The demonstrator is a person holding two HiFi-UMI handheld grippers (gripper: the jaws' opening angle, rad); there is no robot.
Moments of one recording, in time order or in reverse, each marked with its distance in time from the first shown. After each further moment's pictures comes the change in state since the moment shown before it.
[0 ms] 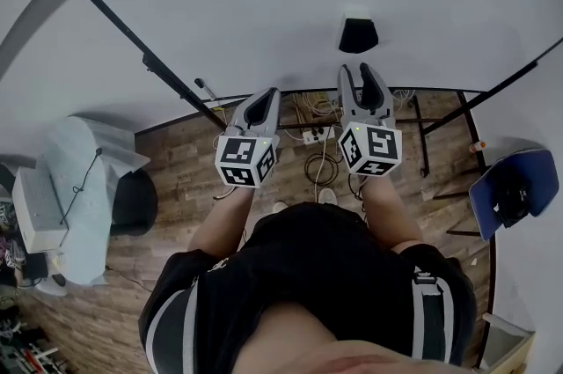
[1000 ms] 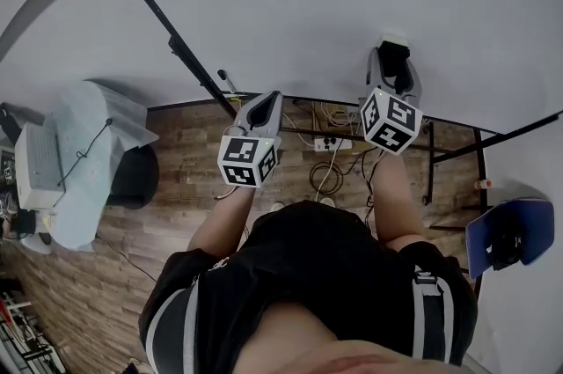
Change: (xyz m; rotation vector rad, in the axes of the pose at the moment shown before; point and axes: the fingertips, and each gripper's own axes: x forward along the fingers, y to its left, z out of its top) left arm -0.009 0.049 -0.010 -0.035 0.012 0.165; right arm 0.086 -0.042 -0.004 -0.057 0.114 -0.110
